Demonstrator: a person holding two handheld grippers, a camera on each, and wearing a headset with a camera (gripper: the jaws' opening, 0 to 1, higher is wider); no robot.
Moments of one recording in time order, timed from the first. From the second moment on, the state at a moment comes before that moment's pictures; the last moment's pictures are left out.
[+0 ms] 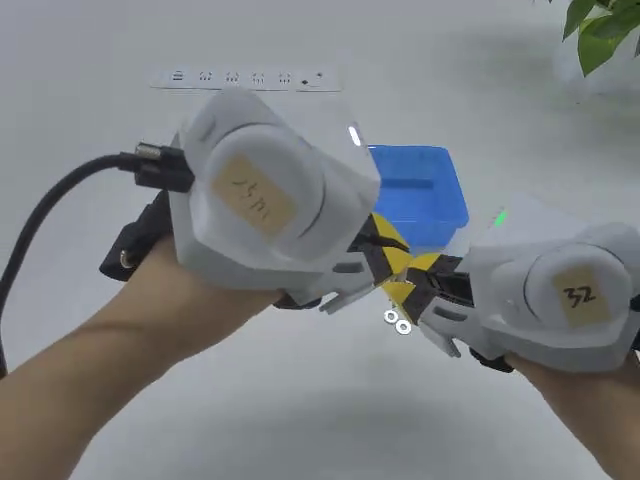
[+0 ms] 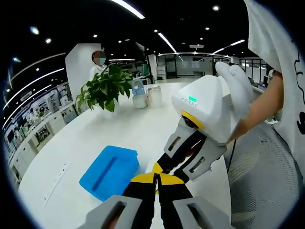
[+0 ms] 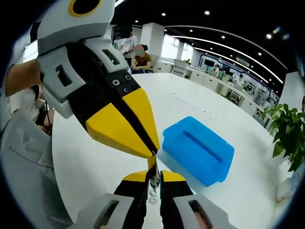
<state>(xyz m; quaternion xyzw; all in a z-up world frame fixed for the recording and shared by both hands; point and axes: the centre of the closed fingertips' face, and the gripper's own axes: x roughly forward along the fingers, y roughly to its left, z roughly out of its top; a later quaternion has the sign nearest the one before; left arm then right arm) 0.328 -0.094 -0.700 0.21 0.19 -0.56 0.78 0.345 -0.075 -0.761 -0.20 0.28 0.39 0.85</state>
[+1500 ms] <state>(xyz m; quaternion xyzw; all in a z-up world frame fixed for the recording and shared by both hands) 0.329 -0.098 -0.684 0.22 0.17 -0.57 0.77 0.351 -0.078 -0.749 -0.23 0.27 0.40 0.84</state>
